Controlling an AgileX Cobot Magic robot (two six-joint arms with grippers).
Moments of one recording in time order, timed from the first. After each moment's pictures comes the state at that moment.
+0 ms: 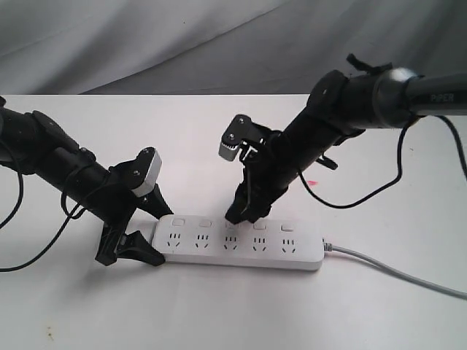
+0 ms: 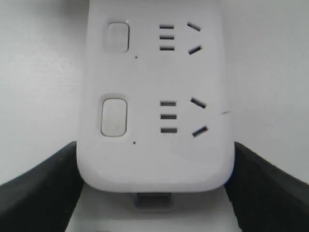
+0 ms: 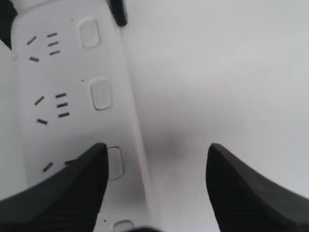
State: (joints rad) left arm -0.04 2.13 -1.16 -0.90 0.93 2.10; right arm 0.42 2.13 -1.43 0.70 0.80 -1.26
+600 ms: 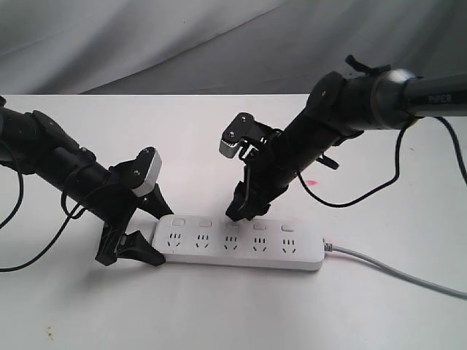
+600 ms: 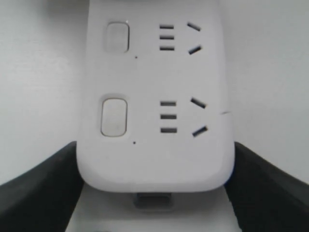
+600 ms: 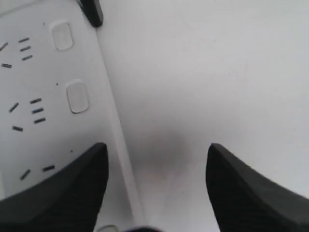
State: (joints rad) left arm -0.04 2.13 -1.16 -0.90 0.93 2.10; right arm 0.42 2.15 -1.44 0.68 0.76 -1.20
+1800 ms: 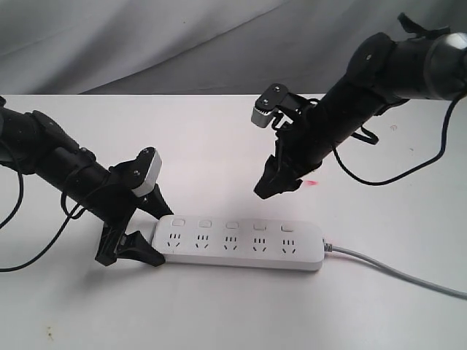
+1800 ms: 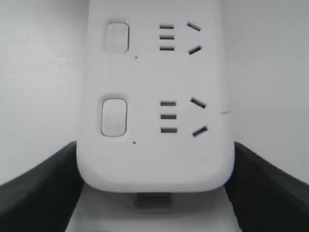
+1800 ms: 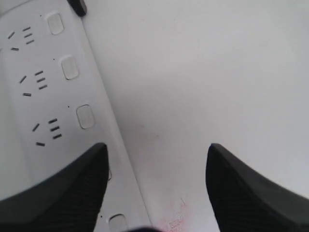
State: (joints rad) left arm -0.04 2.13 -1.16 -0.90 0.94 2.10; right arm 0.33 2.05 -1.44 0.62 0.88 -1.12
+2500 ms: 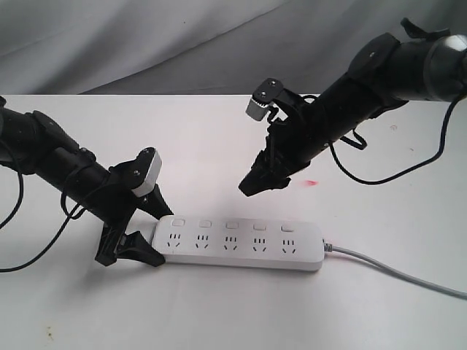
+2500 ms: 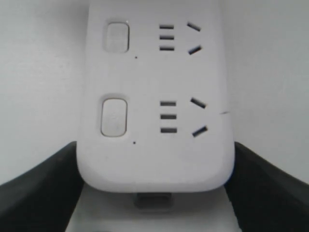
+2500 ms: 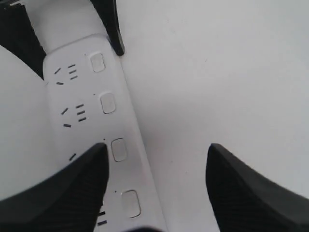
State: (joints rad) left arm -0.04 2.13 -1.16 -0.90 0.94 2.10; right arm 0.32 2.06 -1.43 0.80 0.93 -1.26
